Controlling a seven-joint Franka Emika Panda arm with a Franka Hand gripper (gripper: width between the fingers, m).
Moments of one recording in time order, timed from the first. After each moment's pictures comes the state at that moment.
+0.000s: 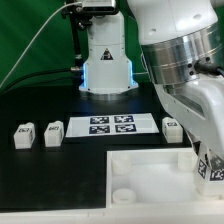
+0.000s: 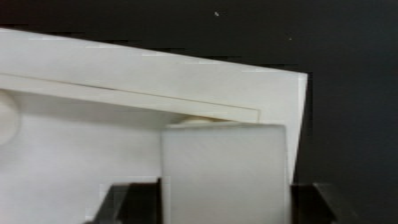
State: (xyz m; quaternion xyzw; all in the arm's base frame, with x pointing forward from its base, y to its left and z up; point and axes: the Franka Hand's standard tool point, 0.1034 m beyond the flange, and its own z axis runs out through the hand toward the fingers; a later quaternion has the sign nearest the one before) arm 0.627 0.112 0.080 -0.76 0.63 0.07 0.12
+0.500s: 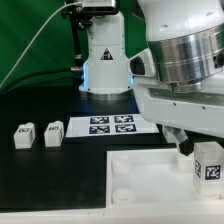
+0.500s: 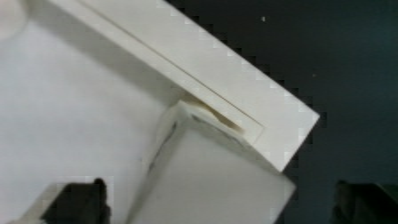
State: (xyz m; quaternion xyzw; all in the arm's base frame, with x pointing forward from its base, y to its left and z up) arm 0.629 0.114 0.081 -0.90 0.41 0.02 0.10
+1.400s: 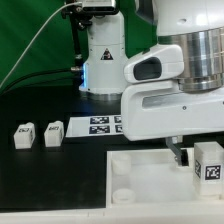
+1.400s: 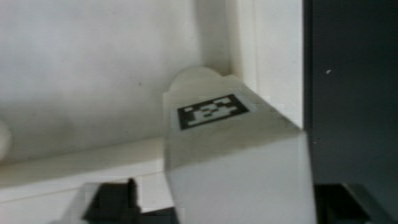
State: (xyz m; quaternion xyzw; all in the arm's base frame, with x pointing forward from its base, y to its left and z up) arm 0.631 0.112 0.079 -0.99 0.08 -0.03 0.06
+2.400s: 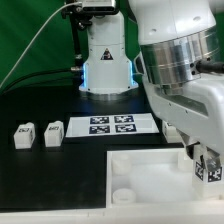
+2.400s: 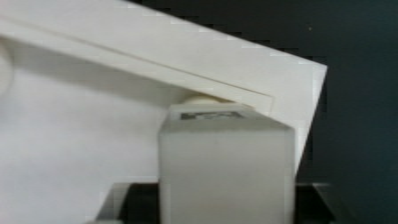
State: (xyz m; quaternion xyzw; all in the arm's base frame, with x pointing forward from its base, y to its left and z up) arm 0.624 0.107 0.075 -0.76 0.64 0.04 0.11
